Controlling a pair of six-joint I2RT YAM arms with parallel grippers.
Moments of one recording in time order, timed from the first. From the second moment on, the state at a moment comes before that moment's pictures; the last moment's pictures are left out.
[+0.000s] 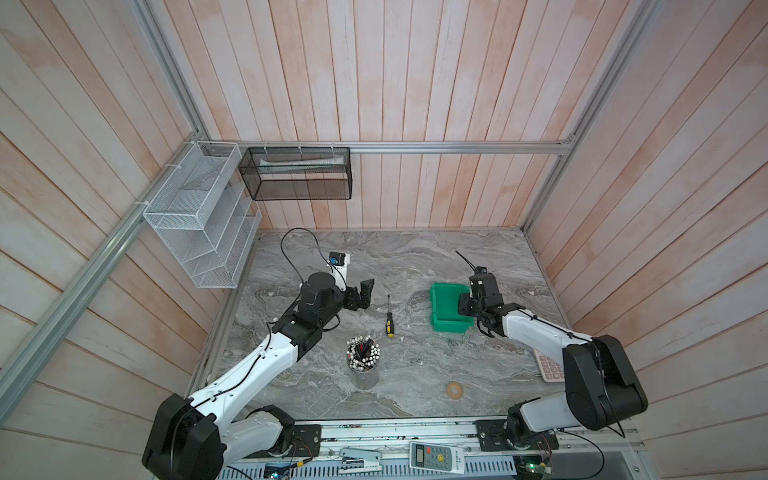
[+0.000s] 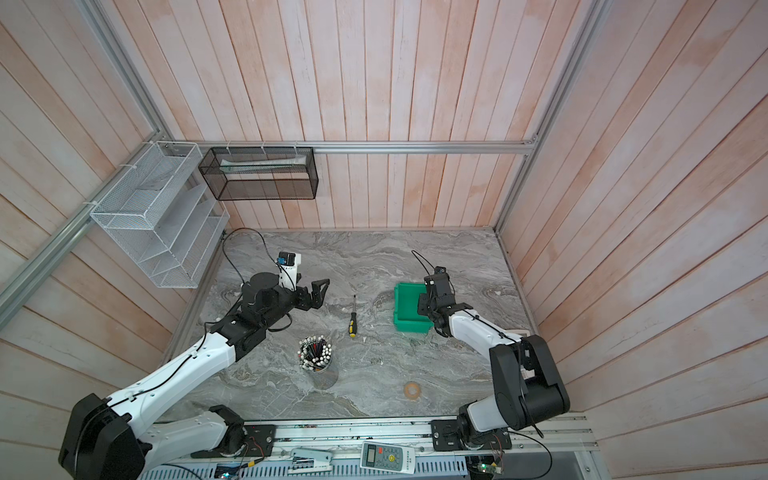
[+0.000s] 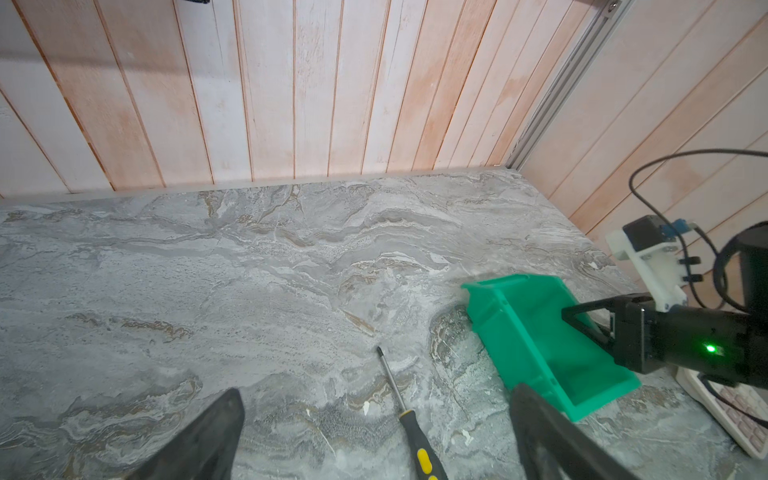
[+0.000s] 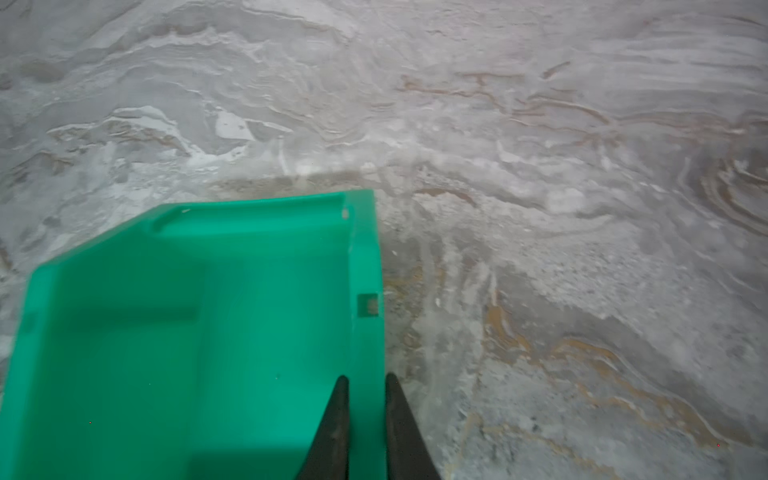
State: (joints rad) left arm -0.52 1.16 0.79 0.03 0.00 -0.23; right arm 0.33 1.48 0.77 -0.13 0.20 0.35
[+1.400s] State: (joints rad) left arm -0.24 1.04 0.70 -0.17 0.35 -0.50; right arm 0.84 1.76 1.14 -0.28 0.08 0.40
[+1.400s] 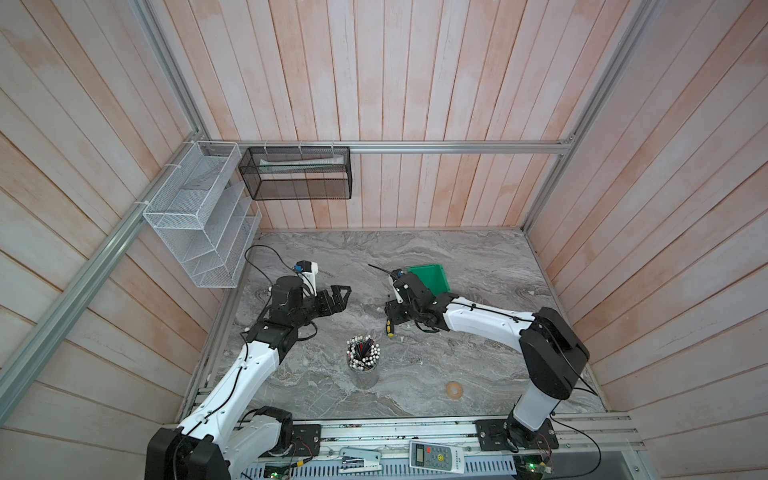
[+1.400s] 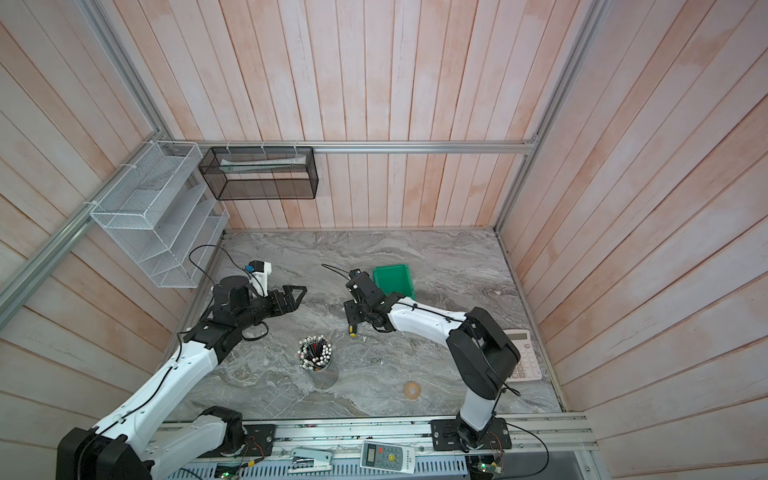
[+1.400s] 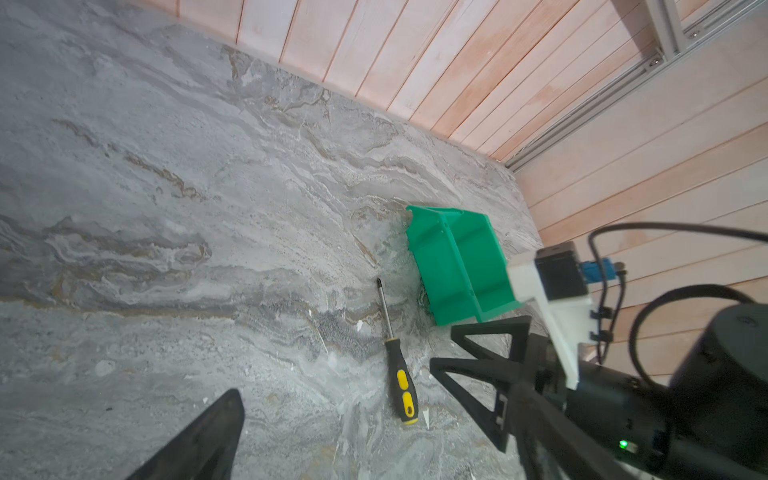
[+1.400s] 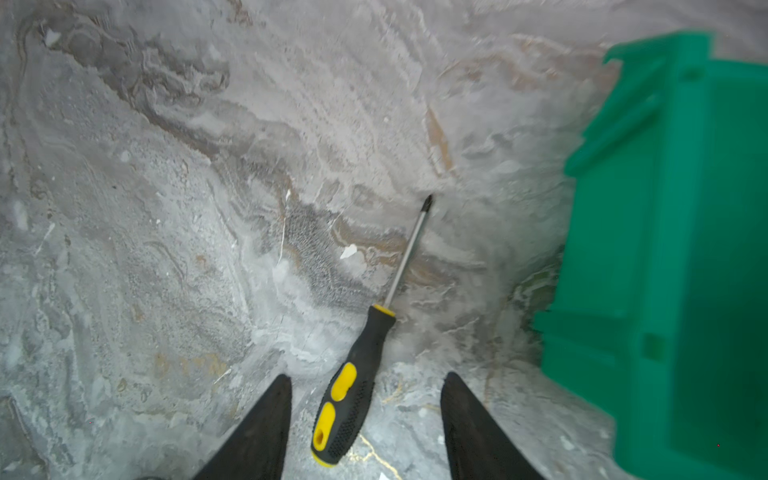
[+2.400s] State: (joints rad) left arm -0.21 1.01 0.67 -0.18 0.44 -0.52; right arm 0.89 1.89 1.13 -0.28 0.14 0.40
